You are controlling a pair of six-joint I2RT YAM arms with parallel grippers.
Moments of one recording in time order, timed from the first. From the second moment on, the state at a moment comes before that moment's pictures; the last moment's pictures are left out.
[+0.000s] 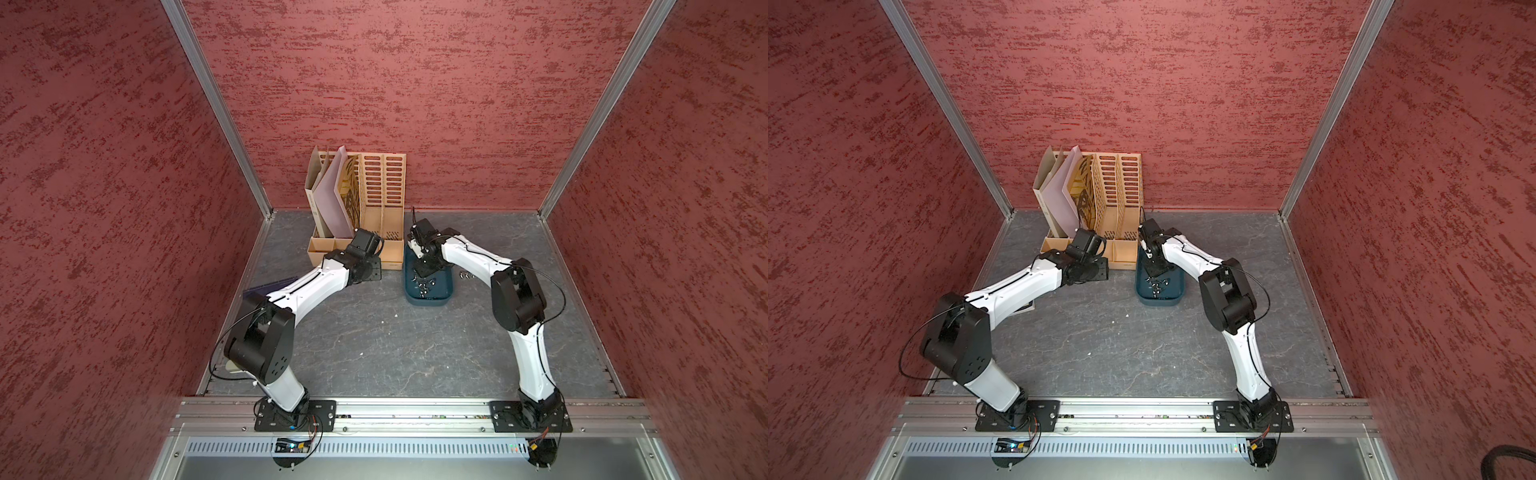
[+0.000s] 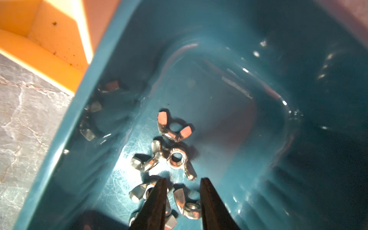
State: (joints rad) left arm -0.48 1.65 1.21 -0.56 -0.13 -0.47; right arm 0.53 2.20 1.82 -0.86 0.06 0.01
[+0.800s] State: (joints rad) left arm -0.48 1.65 1.21 -0.56 -0.13 -0.47; right arm 0.51 2.25 1.83 -0.86 0.05 0.01
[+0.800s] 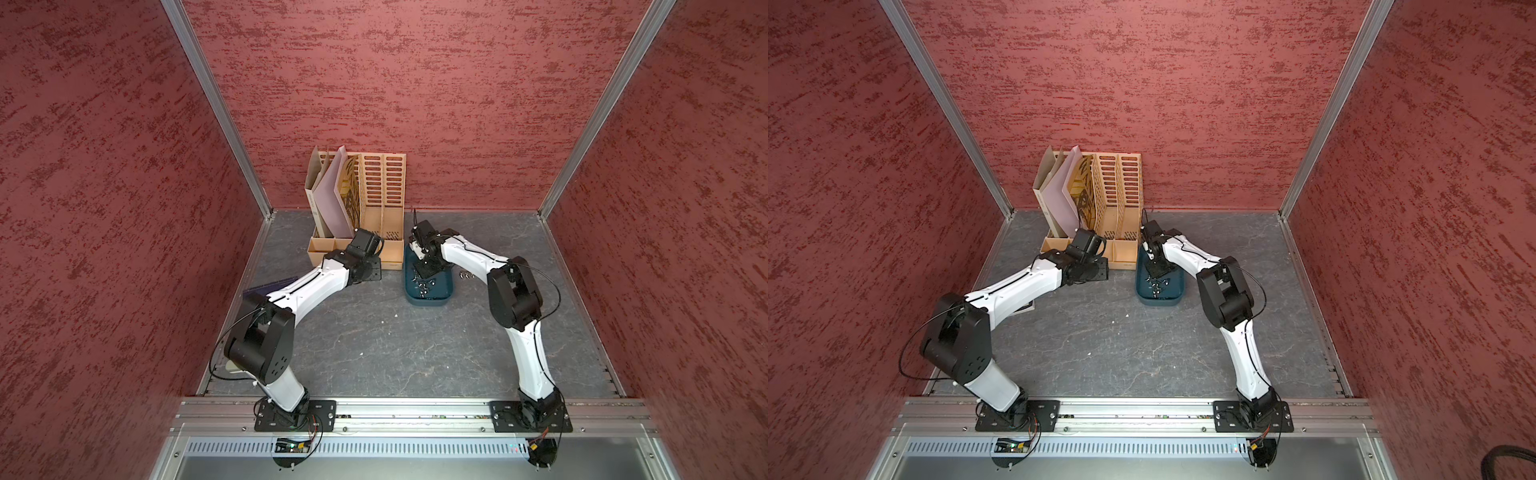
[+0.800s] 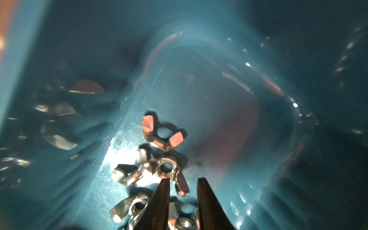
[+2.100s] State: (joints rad) left arm -0.48 1.65 1.21 -0.56 -0.13 -0.47; right arm 0.47 2.04 1.72 -0.85 0.04 0.07
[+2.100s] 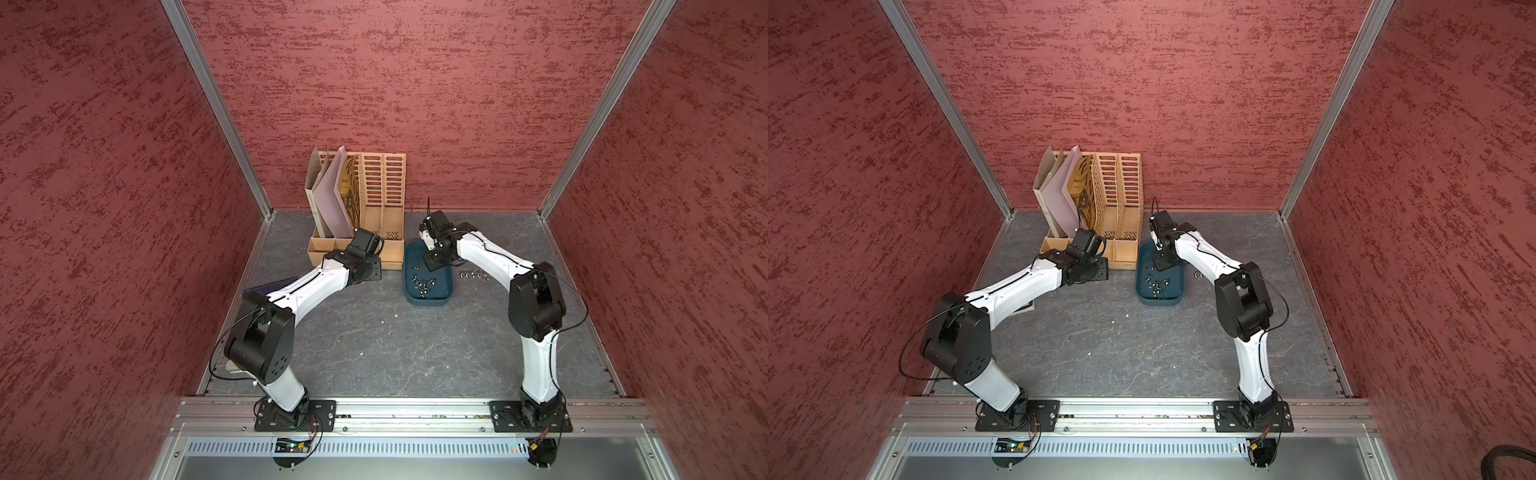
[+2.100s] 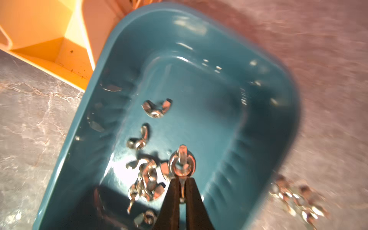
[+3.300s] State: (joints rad) left arm -0.49 1.65 1.24 -0.56 -0.13 -0.47; right arm 0.29 1.85 1.28 -0.71 0.01 0.15
